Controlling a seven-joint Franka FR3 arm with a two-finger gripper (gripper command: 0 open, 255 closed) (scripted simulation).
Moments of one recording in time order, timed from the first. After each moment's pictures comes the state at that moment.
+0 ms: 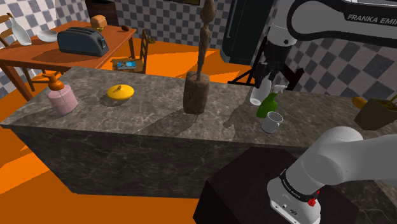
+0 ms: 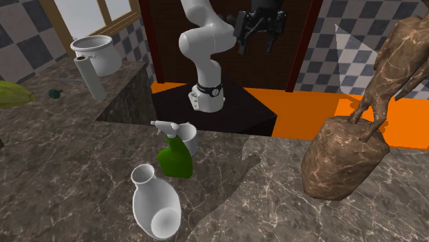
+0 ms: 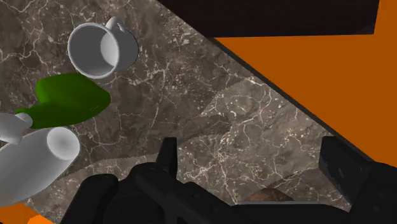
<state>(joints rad) -0.01 -0.76 0.02 -2.42 -0.08 1.64 0.02</state>
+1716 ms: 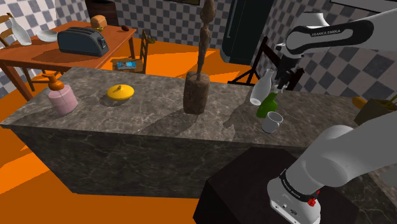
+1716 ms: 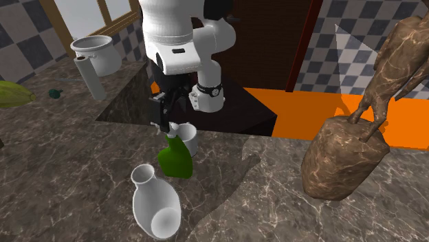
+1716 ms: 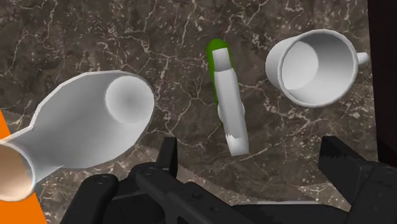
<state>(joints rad) 0.07 -0.39 -0.65 -2.32 -0.35 2.02 -1.11</state>
